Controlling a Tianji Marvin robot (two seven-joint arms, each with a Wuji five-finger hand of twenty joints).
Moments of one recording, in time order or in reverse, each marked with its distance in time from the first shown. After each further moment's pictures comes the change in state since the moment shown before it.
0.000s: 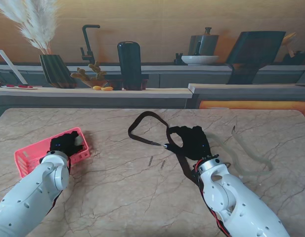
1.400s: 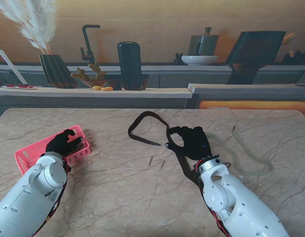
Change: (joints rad) left arm 0.100 -0.045 -0.175 -0.126 -0.296 -0.004 -0.012; right arm 0.007 -0.002 -0.005 0.018 0.011 0.008 -0.009; left_hand -0.004 0.244 -0.281 0.042 -0.058 0.012 -0.253 -0.160 -0.162 0.035 -0.237 -0.148 -0.168 0.067 -0.148 0.001 -0.124 0.021 -0.099 0.053; right_hand 0.032 0.033 -0.020 0.000 0.002 -0.001 0.015 0.000 0.000 0.000 0.006 0.000 0.000 -0.004 0.012 0.002 0.000 0.000 0.000 0.000
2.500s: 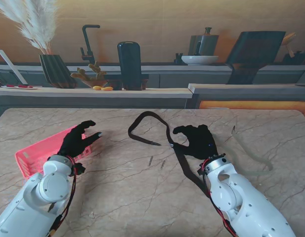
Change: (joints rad) left arm 0.185 -0.011 -0.047 -0.312 -0.145 -0.250 0.013; right arm -0.034 0.009 0.078 -0.024 -0.070 -0.067 0.020; left_hand -0.006 -0.107 -0.002 0.000 0.030 0.000 -0.101 -0.075 -0.044 0.013 -0.189 -0.207 -0.200 -0.054 -0.410 -0.260 -0.239 -0.077 -0.396 -0.251; right_hand 0.000 -0.002 0.000 0.000 0.011 -0.008 0.010 0.000 0.004 0.000 0.002 0.000 0.001 -0.002 0.000 0.000 0.015 0.000 0.000 0.000
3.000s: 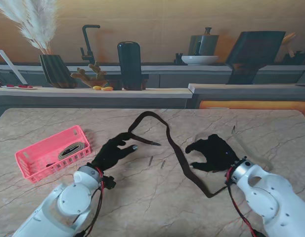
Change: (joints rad) left arm 0.038 -0.012 0.199 -0.121 -0.226 -0.056 -0.065; right arm -0.172 0.062 0.299 -0.166 -0.136 -0.350 0.331; left_hand 0.008 -0.021 0.000 0.000 0.055 0.000 -0.042 -0.012 0.021 0.007 -0.013 -0.008 0.010 0.001 -0.013 -0.003 0.025 0.005 -0.023 -0.010; right_hand -0.001 -0.112 0.168 0.000 -0.004 -0.038 -0.015 -0.001 0.007 -0.035 -0.086 0.000 0.000 -0.041 -0.131 -0.014 0.028 -0.052 -0.052 0.037
